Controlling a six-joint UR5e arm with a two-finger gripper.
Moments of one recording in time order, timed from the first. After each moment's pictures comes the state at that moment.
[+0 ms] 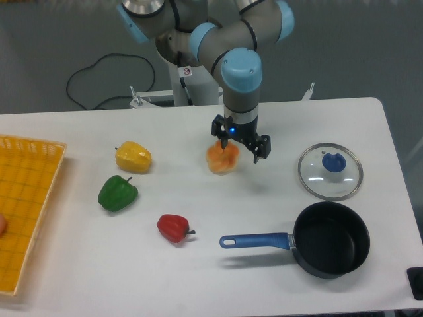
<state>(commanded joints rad) 2.60 -1.75 -2.13 -0.75 1.56 1.11</state>
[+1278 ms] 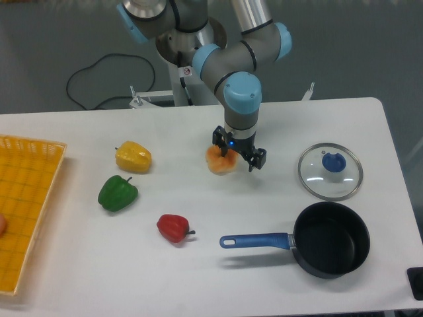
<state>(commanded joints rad) 2.60 -1.81 -2.14 -0.75 1.56 1.15</state>
